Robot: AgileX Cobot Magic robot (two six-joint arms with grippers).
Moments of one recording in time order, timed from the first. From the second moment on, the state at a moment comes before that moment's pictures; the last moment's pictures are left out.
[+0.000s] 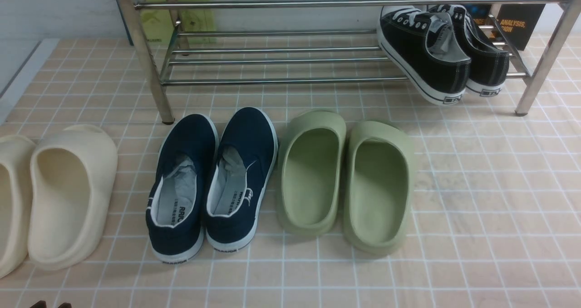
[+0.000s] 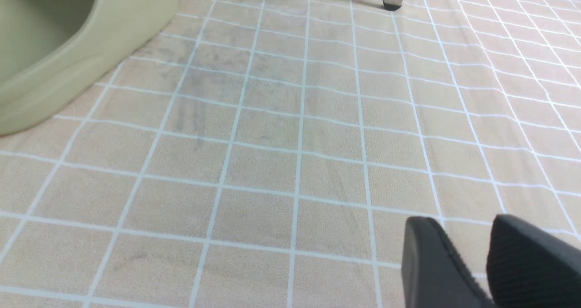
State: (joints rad) right arm -0.11 0.02 0.01 0.18 0.38 -0.30; left arm -0.11 -0.01 0.02 -0.03 0.38 0.07
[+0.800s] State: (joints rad) right arm -0.11 0.02 0.01 0.18 0.38 -0.30; left arm -0.11 -0.01 0.03 -0.02 0.28 0.07
